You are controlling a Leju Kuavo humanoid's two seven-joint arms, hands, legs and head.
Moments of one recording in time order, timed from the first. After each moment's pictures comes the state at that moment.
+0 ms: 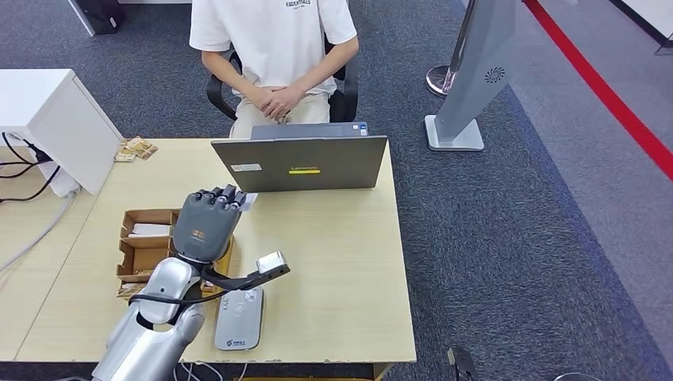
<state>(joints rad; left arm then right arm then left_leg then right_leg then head) -0.40 0.01 -0.48 -1.25 -1.32 0.56 -0.09 -0.14 -0.05 0.43 -0.17 -0.58 -0.18 -0.16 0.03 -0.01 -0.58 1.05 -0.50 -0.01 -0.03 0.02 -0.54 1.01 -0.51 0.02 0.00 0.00</state>
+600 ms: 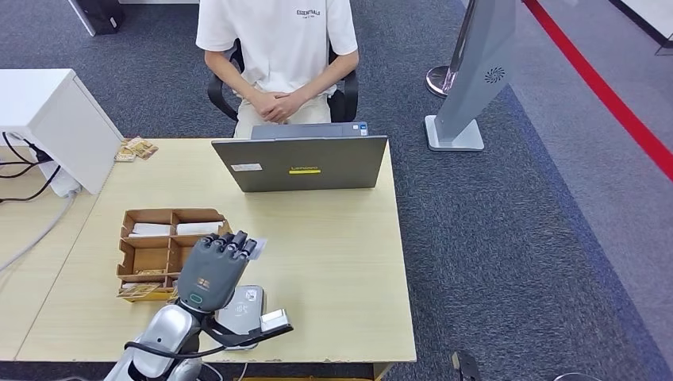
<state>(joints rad) -0.20 0.10 -0.54 -1.48 -1.33 0.48 -0.07 -0.12 -0.05 0.40 -0.17 -0.59 -0.18 -0.19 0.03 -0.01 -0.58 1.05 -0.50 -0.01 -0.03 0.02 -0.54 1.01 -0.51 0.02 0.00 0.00</state>
